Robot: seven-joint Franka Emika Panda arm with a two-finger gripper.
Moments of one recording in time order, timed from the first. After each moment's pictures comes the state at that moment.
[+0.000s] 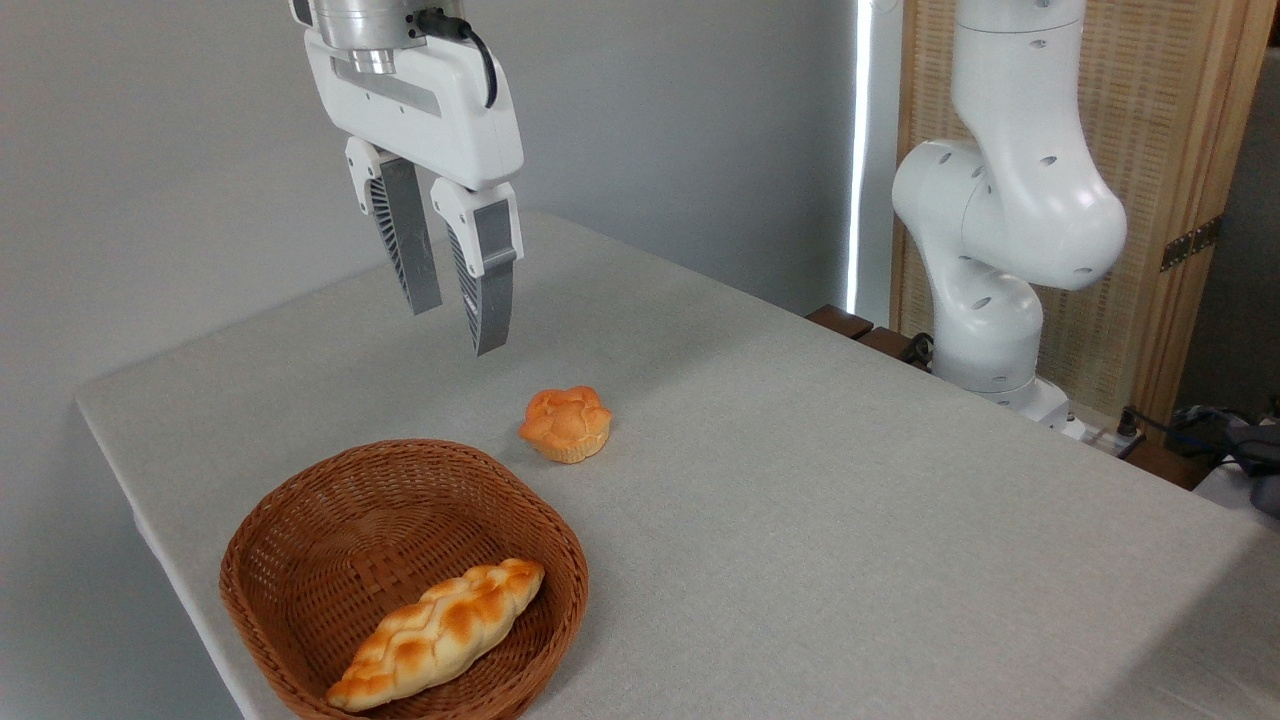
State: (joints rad) arm -0.14 0.03 -0.01 -1.54 -0.03 1.62 0.60
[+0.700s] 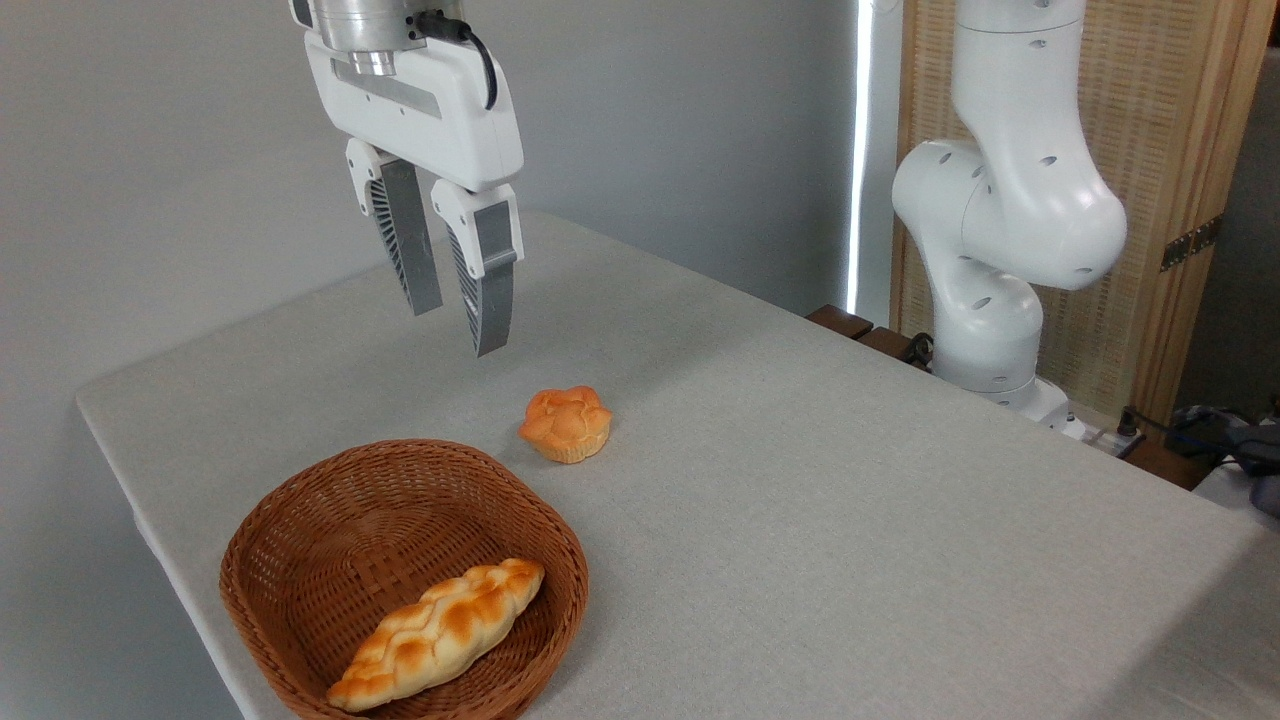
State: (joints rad) arm -0.14 0.03 -0.01 -1.54 -0.03 1.62 0.60
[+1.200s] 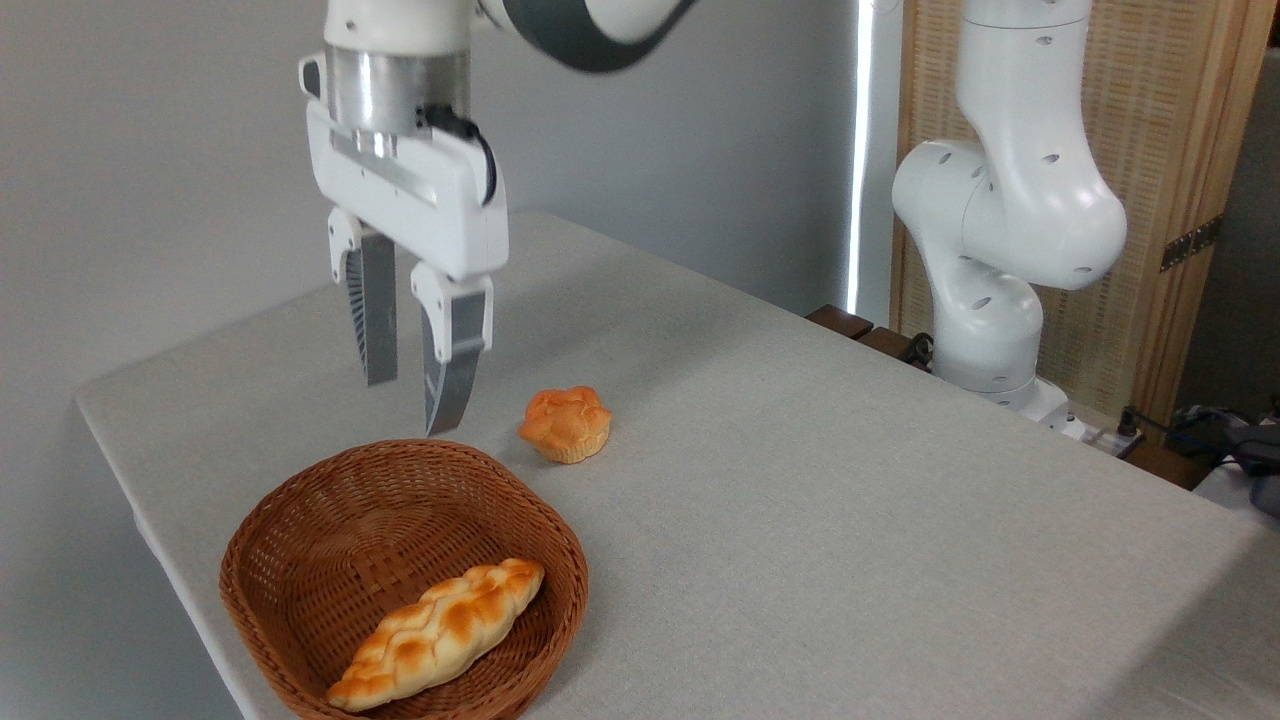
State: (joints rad) arm -0.14 -0.01 0.00 -1.80 -0.03 2.05 0.60
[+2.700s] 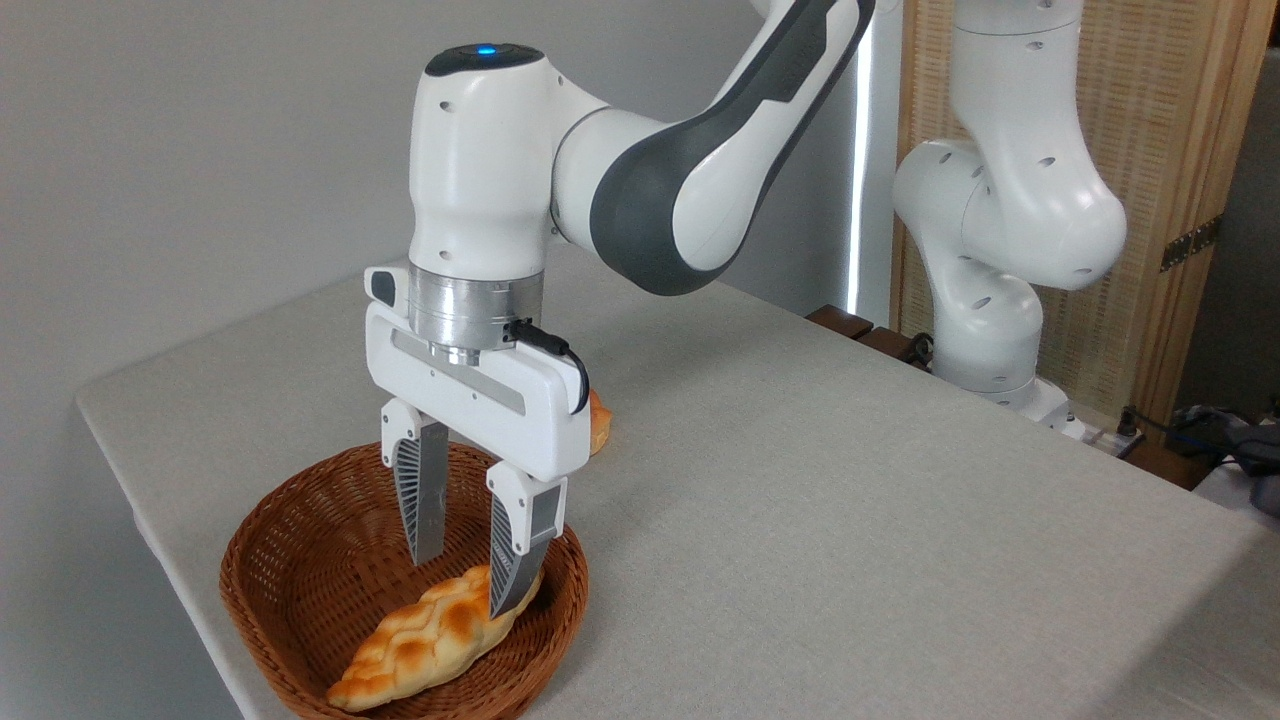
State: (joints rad) arm -0.14 0.05 0.11 -2.04 0.00 2.39 0.57
